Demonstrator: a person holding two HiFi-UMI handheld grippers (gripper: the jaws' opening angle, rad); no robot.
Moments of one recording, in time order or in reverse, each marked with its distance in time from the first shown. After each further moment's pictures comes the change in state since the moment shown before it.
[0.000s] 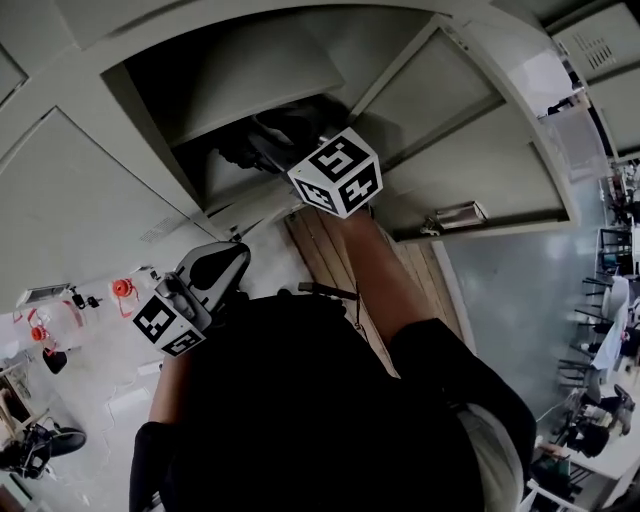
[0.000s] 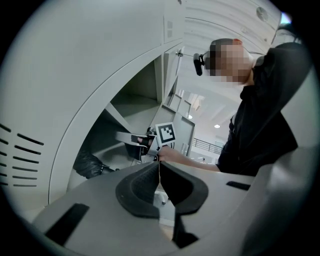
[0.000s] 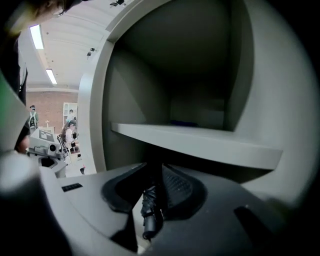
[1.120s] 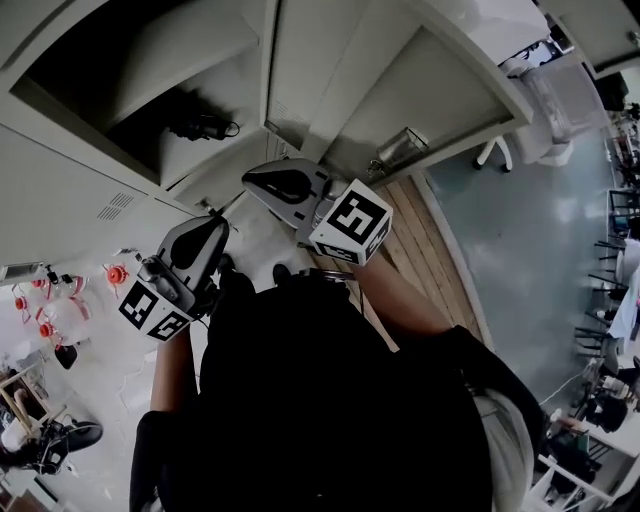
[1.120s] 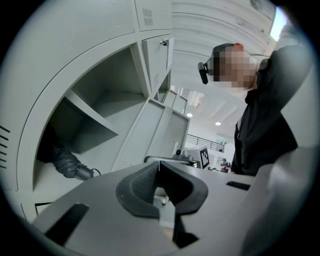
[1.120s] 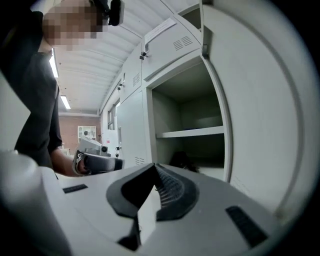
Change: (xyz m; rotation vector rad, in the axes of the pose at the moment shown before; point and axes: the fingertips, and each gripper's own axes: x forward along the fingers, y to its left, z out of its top) left arm 0.047 -0.070 -0.011 0.038 0.003 0.024; right arm -0.163 0.089 -0.048 0.120 -0.198 0.160
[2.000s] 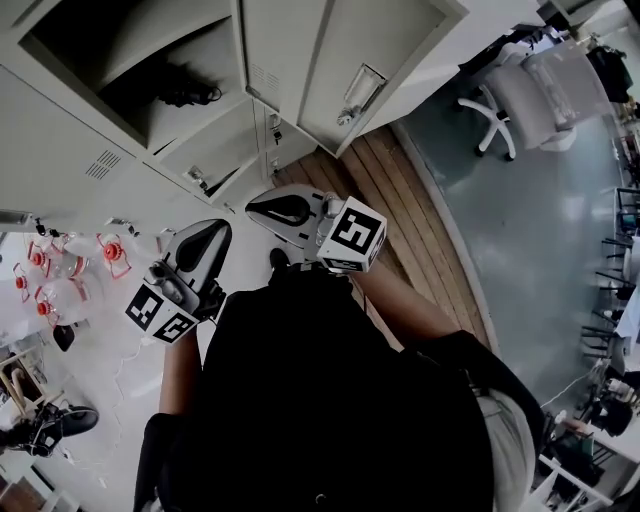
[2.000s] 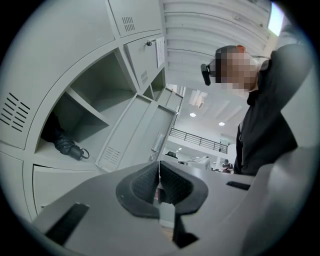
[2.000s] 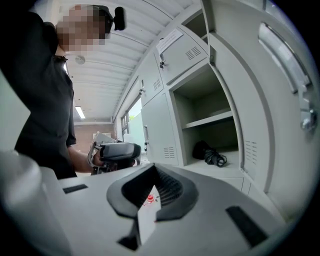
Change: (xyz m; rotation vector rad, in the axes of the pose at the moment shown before) left arm -0.018 -0.090 -0.048 -0.026 0.003 0.046; right arm -0.078 0.097 -0.060 0.058 -0.039 0.161
